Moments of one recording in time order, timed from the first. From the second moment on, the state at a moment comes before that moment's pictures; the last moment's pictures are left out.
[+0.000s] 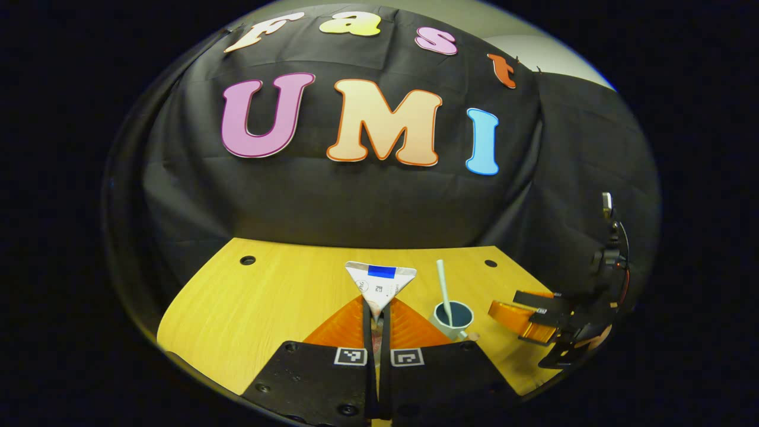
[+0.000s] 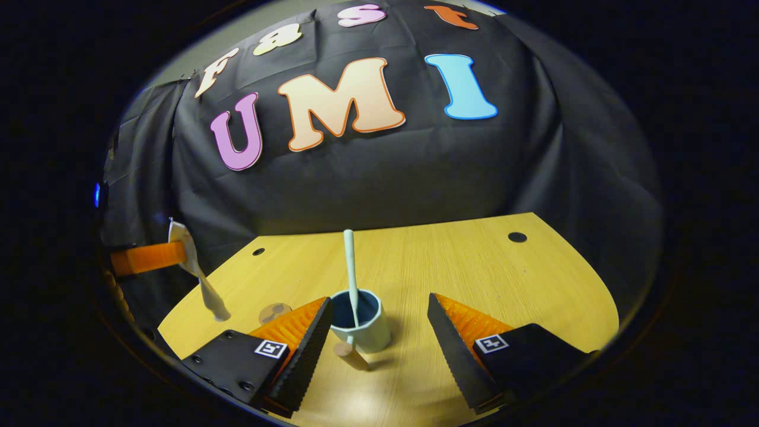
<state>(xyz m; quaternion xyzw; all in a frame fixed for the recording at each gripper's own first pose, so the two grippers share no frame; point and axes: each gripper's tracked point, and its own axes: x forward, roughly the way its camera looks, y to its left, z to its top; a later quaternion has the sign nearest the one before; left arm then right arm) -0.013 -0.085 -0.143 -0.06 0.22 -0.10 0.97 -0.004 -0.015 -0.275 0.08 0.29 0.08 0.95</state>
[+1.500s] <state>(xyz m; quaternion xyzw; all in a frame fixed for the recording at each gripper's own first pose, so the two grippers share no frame) 0.034 -0.212 -0.219 -0.12 0.29 -0.16 0.94 -0.052 -0.091 -0.280 0.09 0.33 0.04 0.94</state>
